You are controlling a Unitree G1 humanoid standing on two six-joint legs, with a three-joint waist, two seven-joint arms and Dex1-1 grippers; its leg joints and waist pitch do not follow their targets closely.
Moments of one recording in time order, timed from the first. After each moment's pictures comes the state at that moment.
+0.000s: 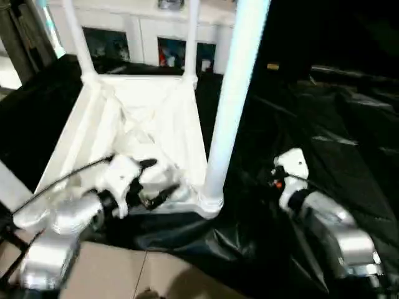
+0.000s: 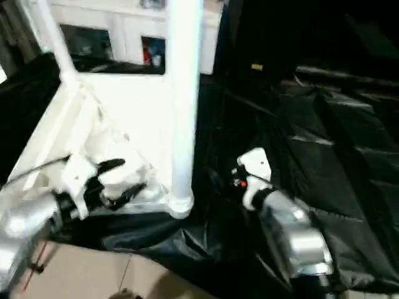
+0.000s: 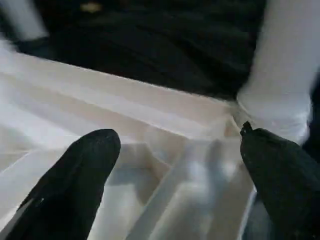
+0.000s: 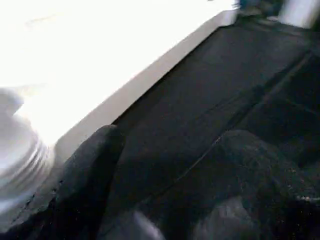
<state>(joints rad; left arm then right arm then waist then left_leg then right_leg) -0.15 0.55 -0.12 0.00 -0.21 0.17 -0.84 -0.18 -0.32 0.06 0.05 0.17 0.32 0.64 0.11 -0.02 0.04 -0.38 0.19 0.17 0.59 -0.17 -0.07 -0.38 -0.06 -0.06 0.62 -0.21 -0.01</state>
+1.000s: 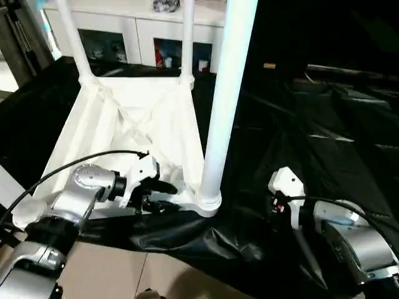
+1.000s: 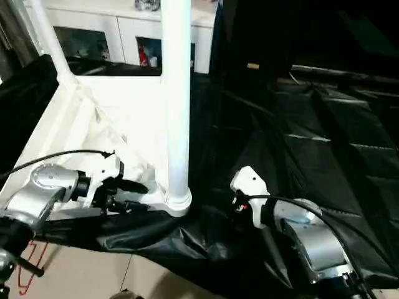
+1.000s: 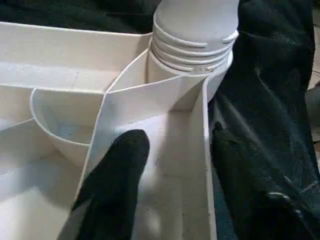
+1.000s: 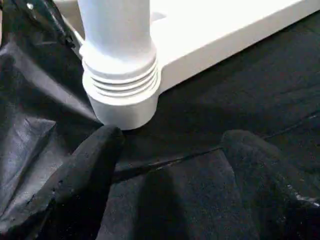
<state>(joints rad) -0.52 0.54 -0.30 0.58 -0.13 0.04 -1.31 -0.15 -0.48 0.17 0.04 0.17 0.29 0.91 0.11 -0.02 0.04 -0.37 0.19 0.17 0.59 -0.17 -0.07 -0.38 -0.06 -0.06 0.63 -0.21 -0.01</state>
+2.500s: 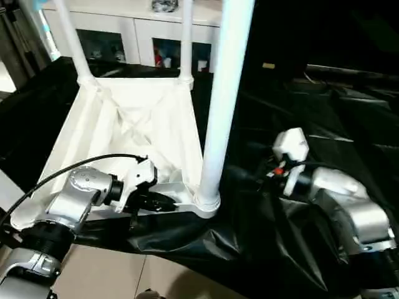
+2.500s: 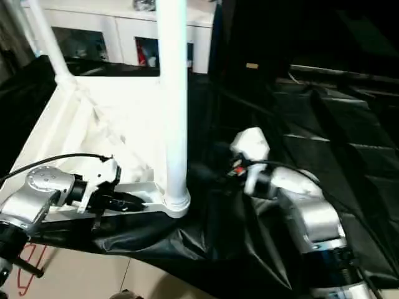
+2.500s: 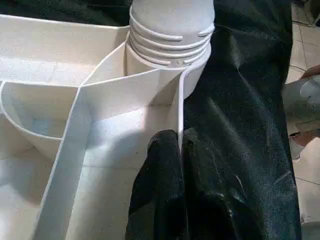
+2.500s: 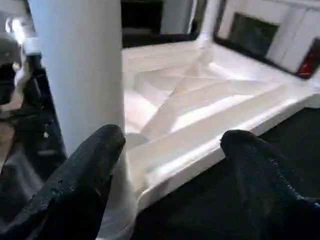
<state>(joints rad) -0.47 0.56 -0.28 0.48 -0.12 0.11 -1.36 -0.31 -0.41 0.12 0.00 0.30 0.30 0.91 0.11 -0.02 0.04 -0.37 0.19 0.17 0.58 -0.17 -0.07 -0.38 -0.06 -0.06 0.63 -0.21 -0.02</state>
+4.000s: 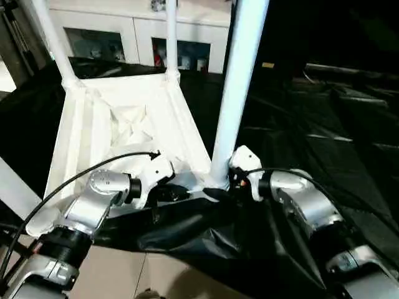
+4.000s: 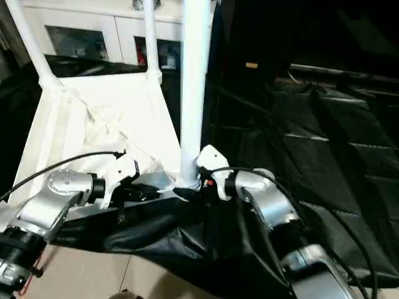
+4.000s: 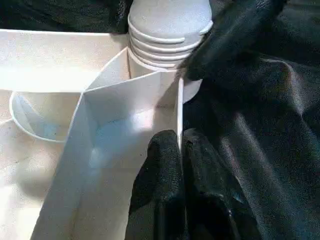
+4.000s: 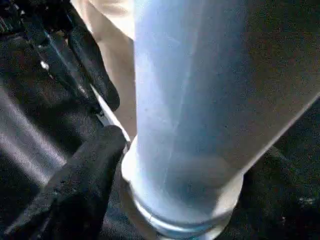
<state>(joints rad) -0.44 0.46 -0.27 0.36 -0.06 0.22 -1.11 -0.53 -0.29 0.31 0.55 0.10 0.12 0.94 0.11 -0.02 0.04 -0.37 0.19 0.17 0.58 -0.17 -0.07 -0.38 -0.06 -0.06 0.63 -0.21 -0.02</state>
